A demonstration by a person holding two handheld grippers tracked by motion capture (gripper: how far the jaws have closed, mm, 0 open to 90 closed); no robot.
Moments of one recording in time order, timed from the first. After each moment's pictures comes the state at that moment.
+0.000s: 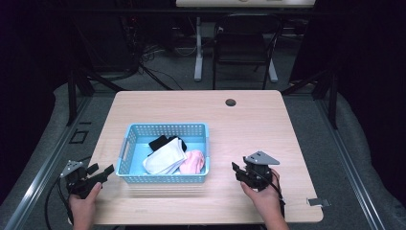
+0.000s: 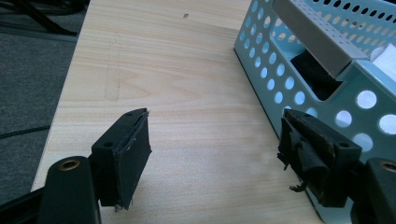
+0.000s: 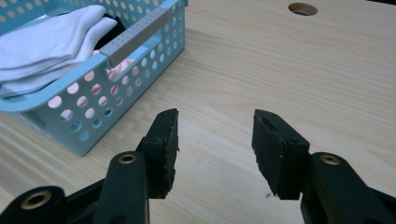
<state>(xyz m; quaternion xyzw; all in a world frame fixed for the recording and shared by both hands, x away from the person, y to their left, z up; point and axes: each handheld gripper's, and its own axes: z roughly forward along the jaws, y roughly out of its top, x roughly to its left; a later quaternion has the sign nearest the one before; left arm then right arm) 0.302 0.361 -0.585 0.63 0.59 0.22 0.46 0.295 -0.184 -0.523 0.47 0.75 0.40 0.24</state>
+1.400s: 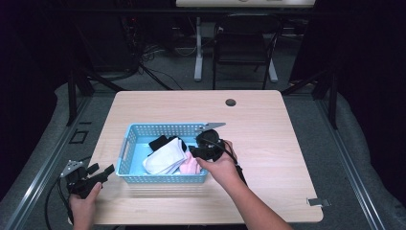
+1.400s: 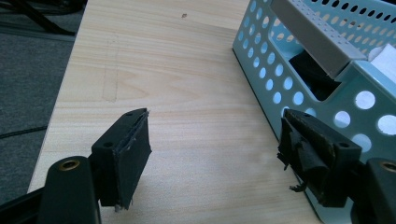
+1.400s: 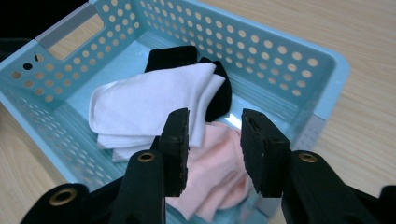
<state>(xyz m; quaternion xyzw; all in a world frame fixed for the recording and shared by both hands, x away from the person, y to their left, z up) 0.304 0.361 -0.585 0.63 0.59 0.22 0.46 0.364 -0.055 -0.469 0.43 0.81 0.37 0.13</state>
